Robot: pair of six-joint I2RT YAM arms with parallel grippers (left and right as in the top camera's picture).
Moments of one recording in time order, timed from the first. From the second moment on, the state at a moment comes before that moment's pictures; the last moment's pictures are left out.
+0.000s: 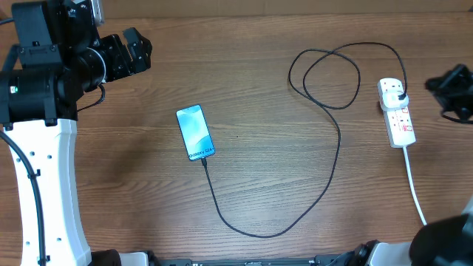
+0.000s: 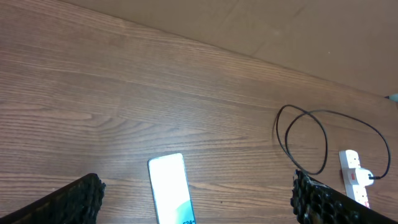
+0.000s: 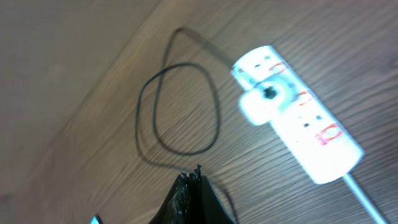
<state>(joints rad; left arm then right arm) 0.08 1.53 1.89 -1.13 0.30 -0.28 -0.57 1.60 1.55 -0.98 -0.50 0.29</state>
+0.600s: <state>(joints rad) 0.08 1.53 1.89 -1.13 0.30 -0.28 -0.67 1.88 1.55 -0.85 -0.50 0.33</state>
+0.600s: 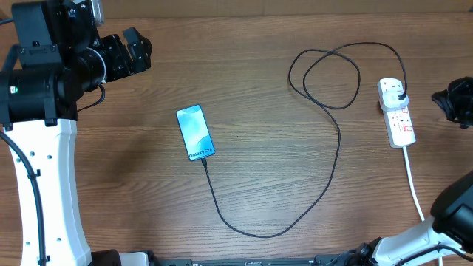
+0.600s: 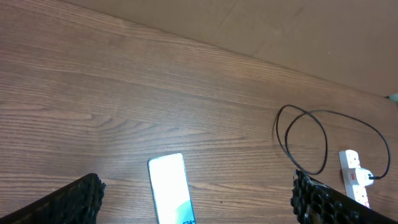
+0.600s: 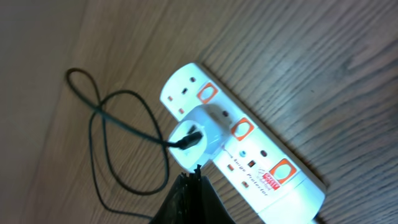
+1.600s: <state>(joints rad) 0.08 1.53 1.89 -1.13 0.30 -0.28 -0.67 2.09 1.55 -0.76 -0.47 0.37</state>
